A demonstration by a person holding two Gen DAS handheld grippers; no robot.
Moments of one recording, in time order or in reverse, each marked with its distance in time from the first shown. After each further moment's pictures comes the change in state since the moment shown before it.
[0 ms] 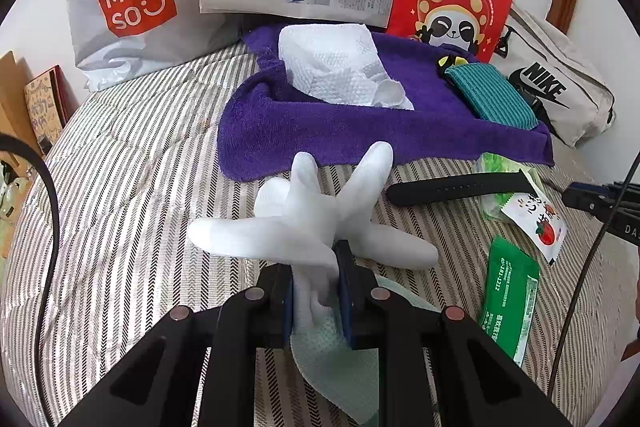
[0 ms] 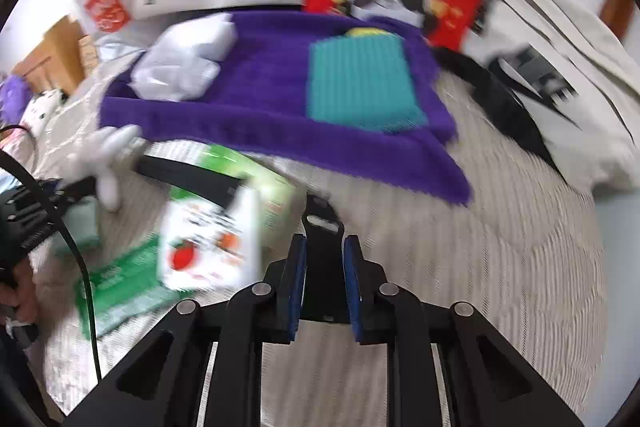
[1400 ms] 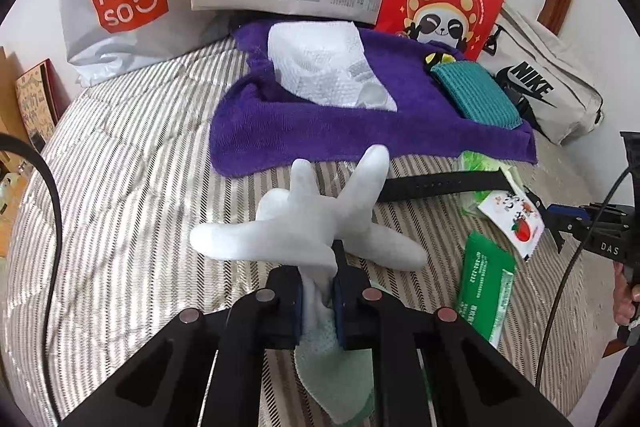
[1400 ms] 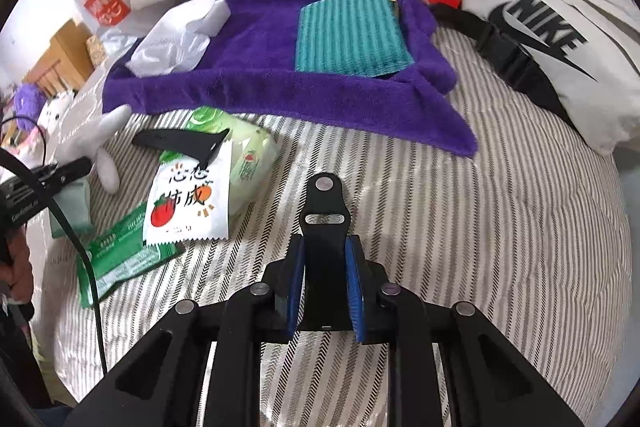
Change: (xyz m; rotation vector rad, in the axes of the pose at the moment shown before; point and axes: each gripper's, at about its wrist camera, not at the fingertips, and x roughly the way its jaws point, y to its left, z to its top) left arm -0.013 0.000 0.005 -0.006 0.048 -0.057; right arm 0.011 -0.028 -0.023 0.042 0.075 0.102
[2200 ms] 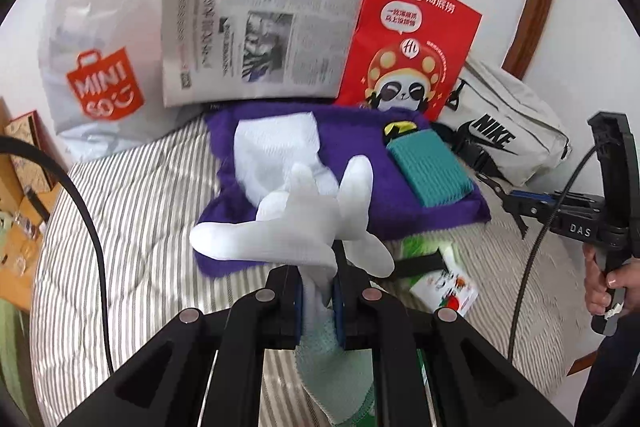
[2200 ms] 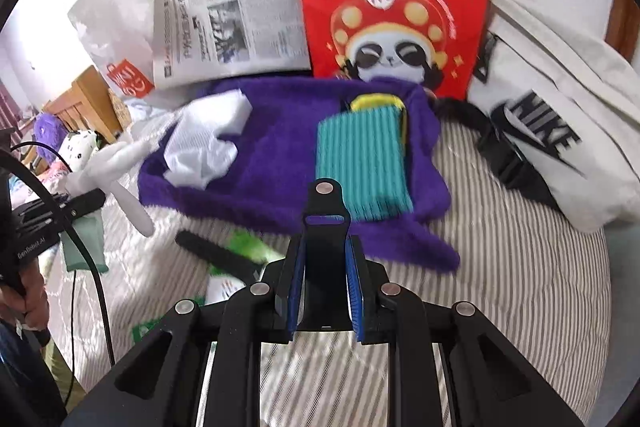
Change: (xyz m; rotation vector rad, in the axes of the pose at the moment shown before) left arm -0.048 -0.025 0.065 0.034 -0.109 -0.075; right arm -0.055 0.002 0.073 -0.001 -0.151 0.068
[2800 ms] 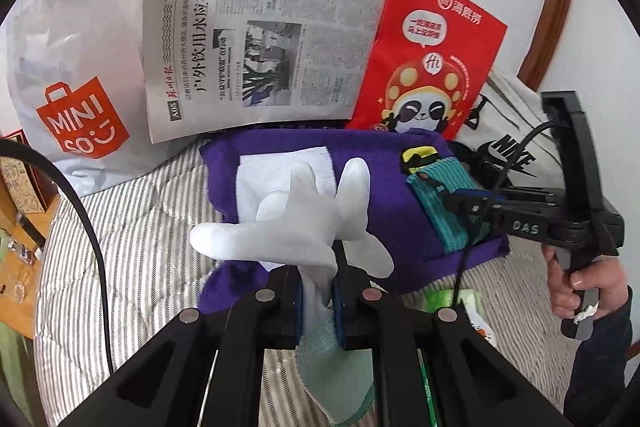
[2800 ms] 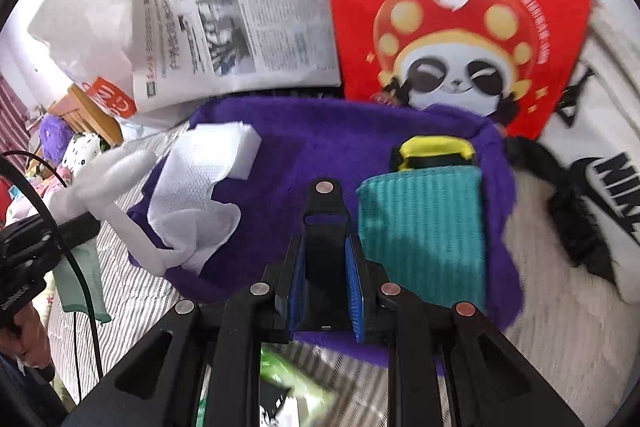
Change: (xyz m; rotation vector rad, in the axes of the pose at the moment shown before) left arm 0.038 0.015 0.046 0.001 0.015 0.011; right arm 0.086 0.020 0.073 -0.010 0.042 0.064
